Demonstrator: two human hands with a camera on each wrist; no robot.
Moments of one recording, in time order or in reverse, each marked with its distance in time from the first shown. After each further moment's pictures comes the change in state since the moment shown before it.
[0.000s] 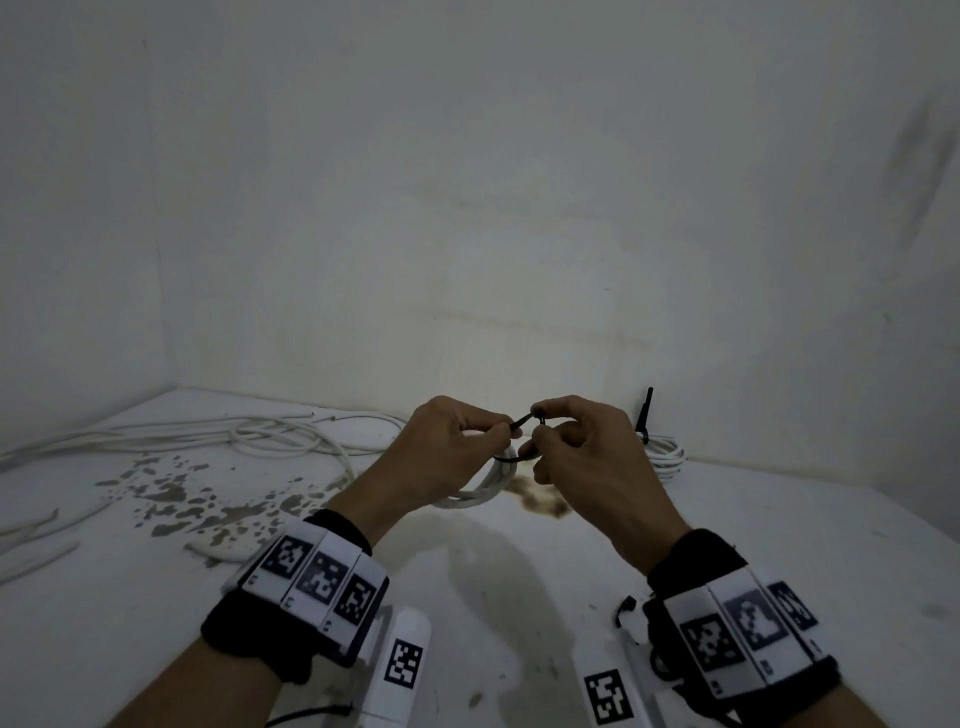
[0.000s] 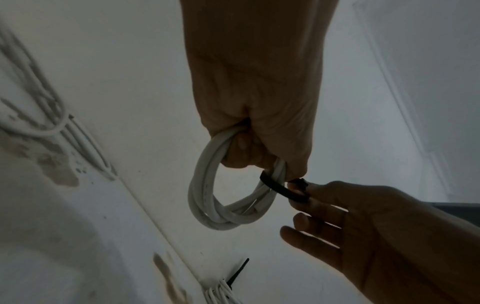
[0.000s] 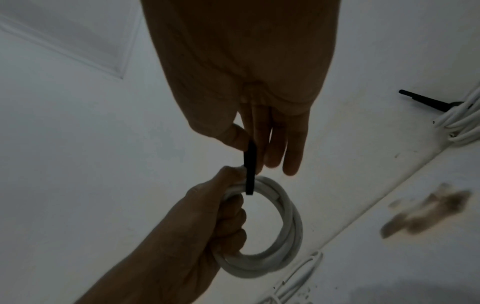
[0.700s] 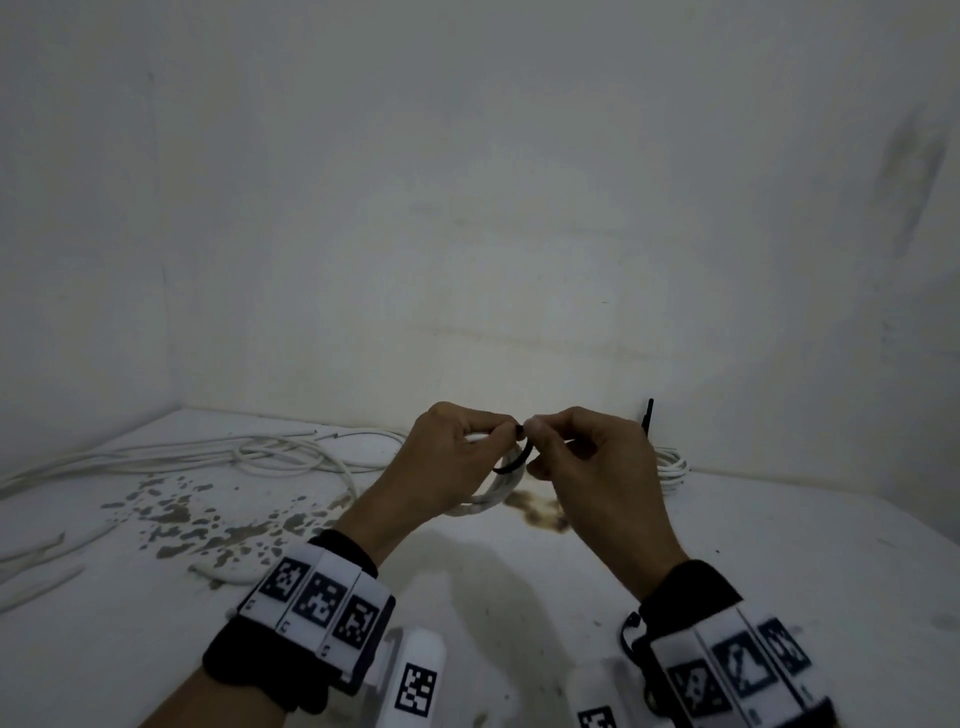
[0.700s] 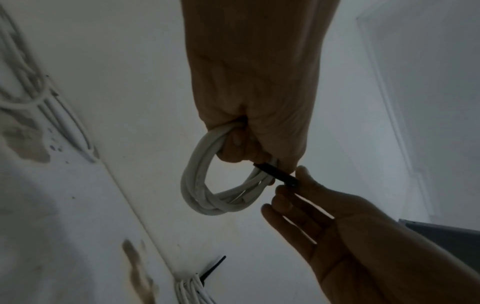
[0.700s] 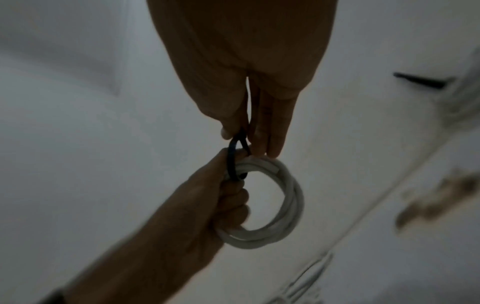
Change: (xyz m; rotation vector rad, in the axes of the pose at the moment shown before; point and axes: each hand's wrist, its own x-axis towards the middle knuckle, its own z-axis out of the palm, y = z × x) left_hand 0.000 0.010 -0.001 0.026 0.028 0.184; right_hand -0.007 -0.004 0.002 0.068 0.108 -0.158
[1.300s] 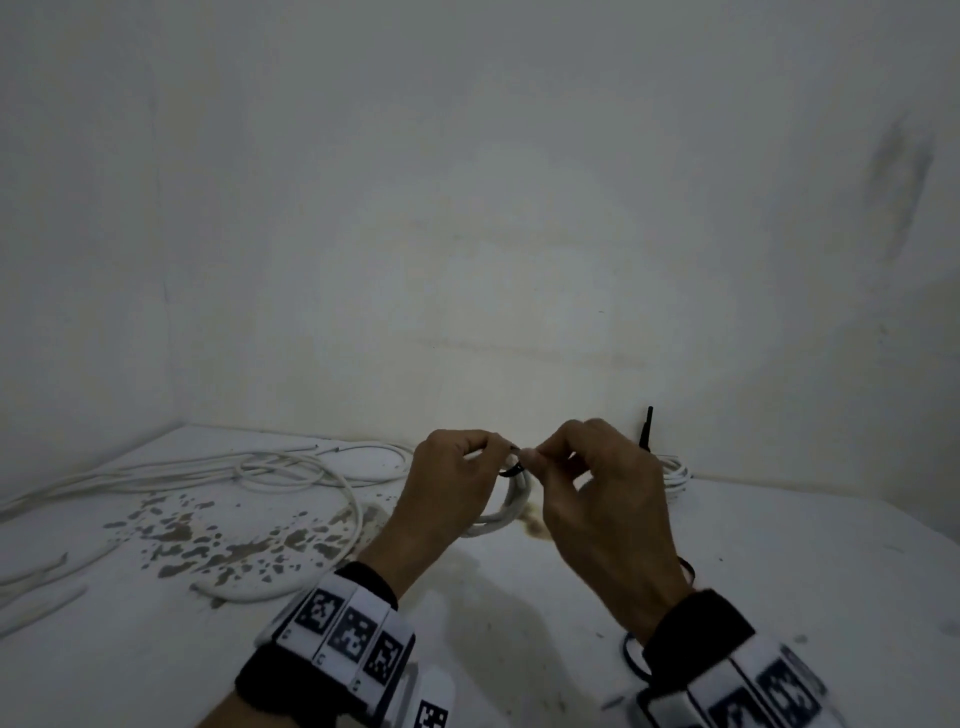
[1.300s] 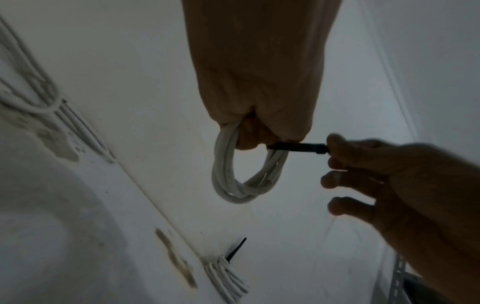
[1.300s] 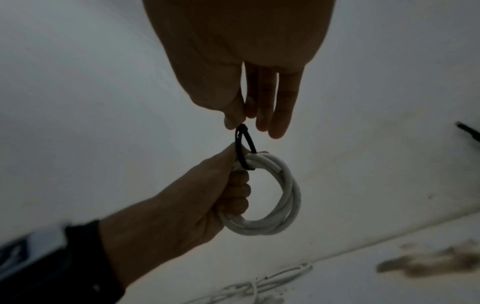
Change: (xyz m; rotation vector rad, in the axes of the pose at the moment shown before) left_hand -0.002 -0.001 0.019 -0.064 0.210 -0.124; right_hand -0.012 0.002 -0.001 -0.368 0.179 -0.397
